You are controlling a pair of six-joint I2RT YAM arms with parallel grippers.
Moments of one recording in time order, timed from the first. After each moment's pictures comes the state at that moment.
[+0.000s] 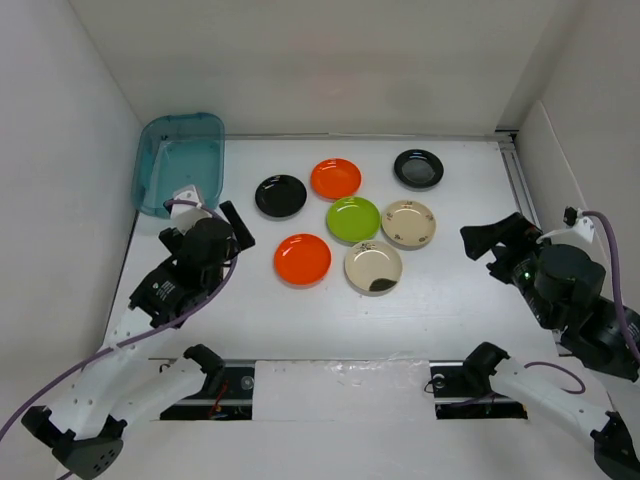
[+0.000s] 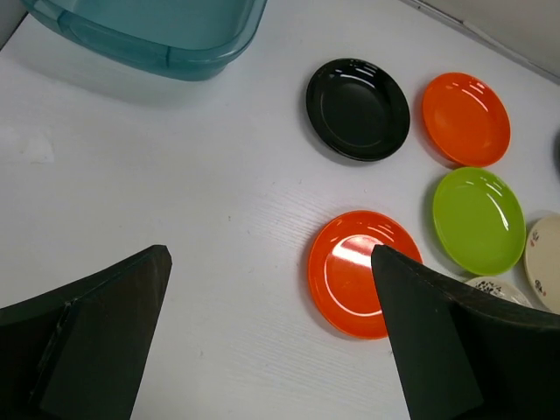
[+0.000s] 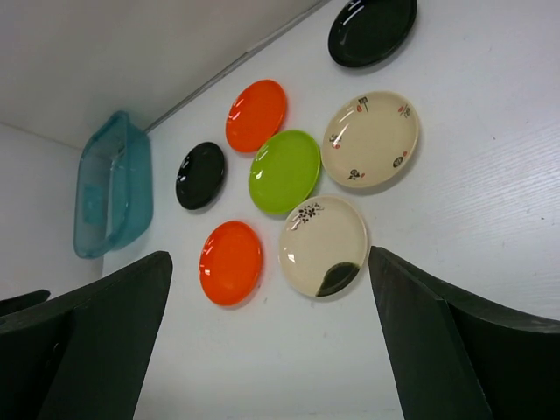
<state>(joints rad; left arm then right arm) -0.62 0.77 0.98 -0.77 -0.72 -0.69 0.70 0.59 1.22 -0.97 0.59 0.87</state>
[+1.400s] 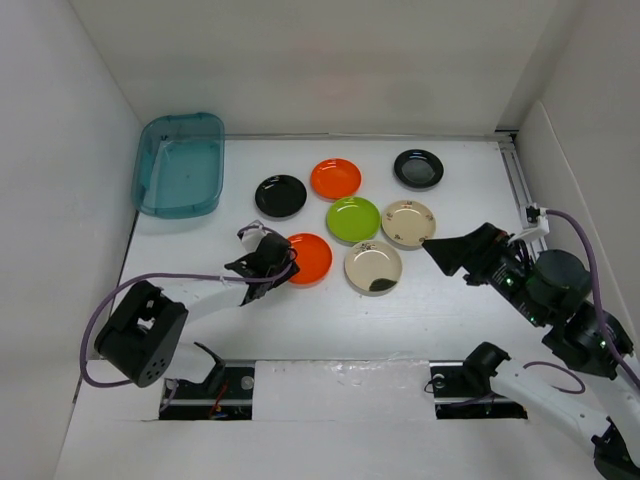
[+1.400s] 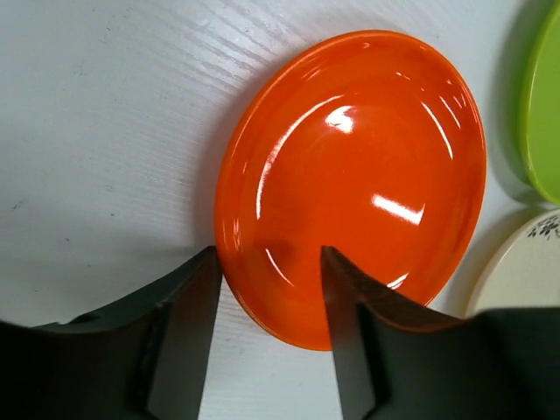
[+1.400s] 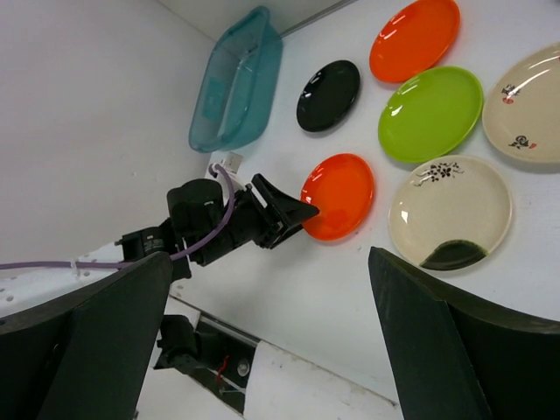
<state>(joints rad) -0.62 1.36 0.55 -0.07 -0.31 -1.05 0.70 0.53 1.05 -0.68 0.19 0.81</state>
